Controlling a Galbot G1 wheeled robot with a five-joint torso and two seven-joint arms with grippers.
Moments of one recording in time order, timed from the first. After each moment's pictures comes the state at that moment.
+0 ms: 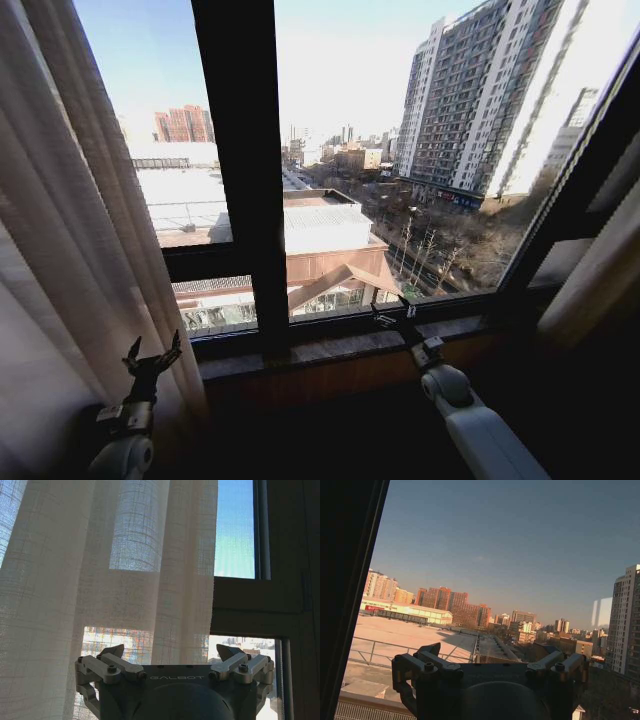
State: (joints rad) left arm 1.38 -1.26 -0.82 -1.71 -0.45 -0.33 0.07; right arm -1.02 1.06 0.38 1.57 0.34 0.19 -0.09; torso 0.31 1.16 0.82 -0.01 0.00
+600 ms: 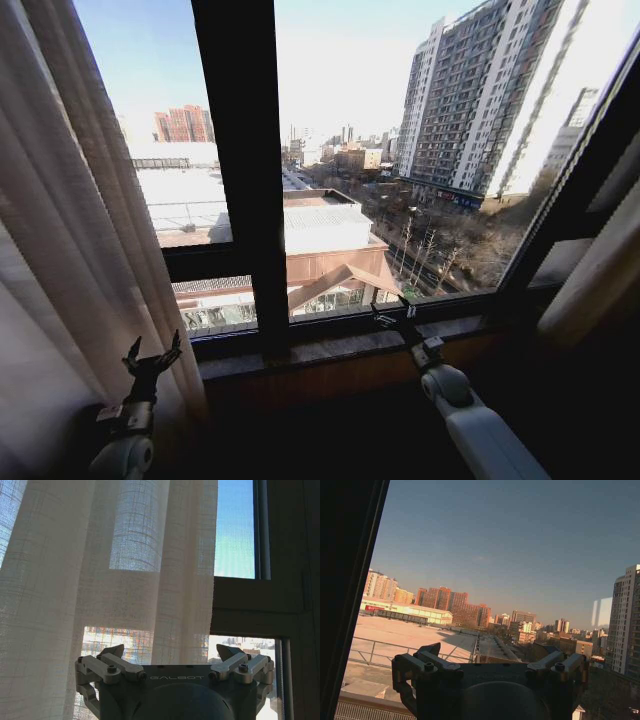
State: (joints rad) left arm 1.38 -1.26 -0.82 -1.71 -0.45 -0.33 0.07; right arm -1.02 1.06 0.38 1.57 0.34 0.19 -0.09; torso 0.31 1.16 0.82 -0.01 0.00
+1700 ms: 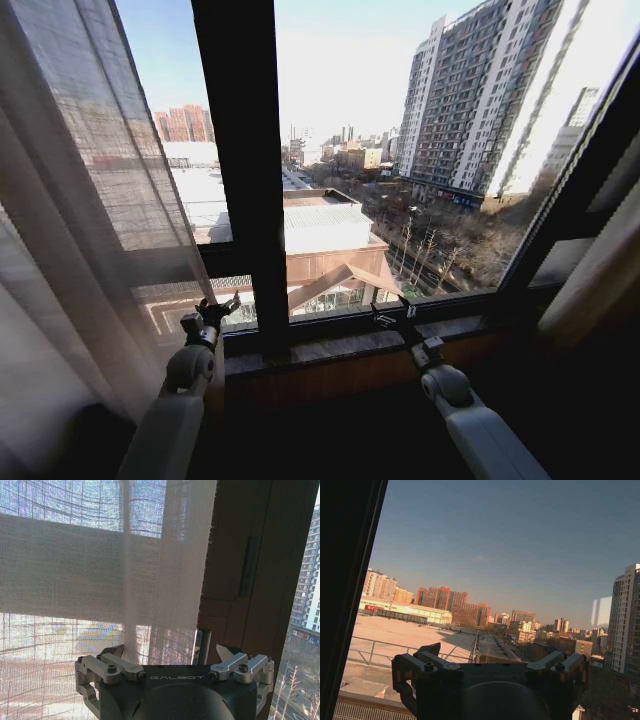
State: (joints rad) left arm 0.91 -1.30 -0.50 -1.72 -0.42 0.34 -0.16; right arm -1.02 1.06 0.38 1.57 0.34 0.19 -0.09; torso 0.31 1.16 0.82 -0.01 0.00
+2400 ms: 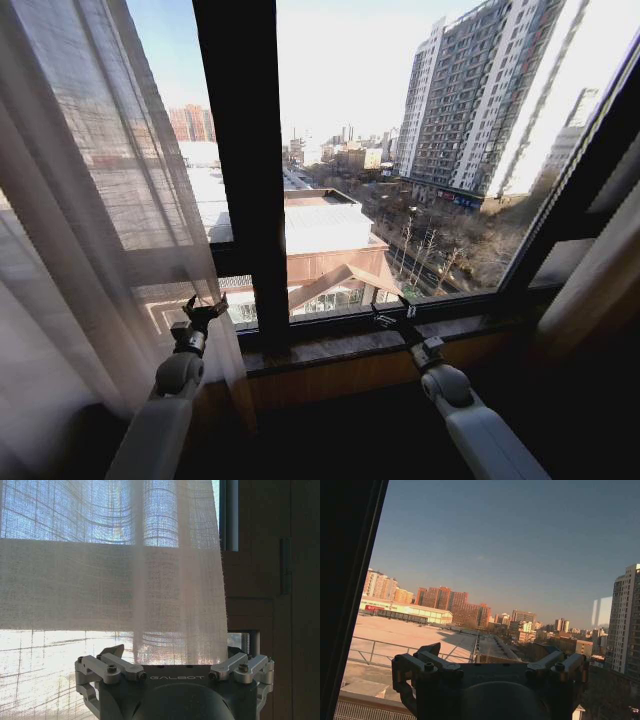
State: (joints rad) left arm 0.99 -1.25 -0.59 -1.58 -0.33 -0.01 -0.02; right arm -1.02 1.06 0.38 1.57 0.34 0.19 -0.09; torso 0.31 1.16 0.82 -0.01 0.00
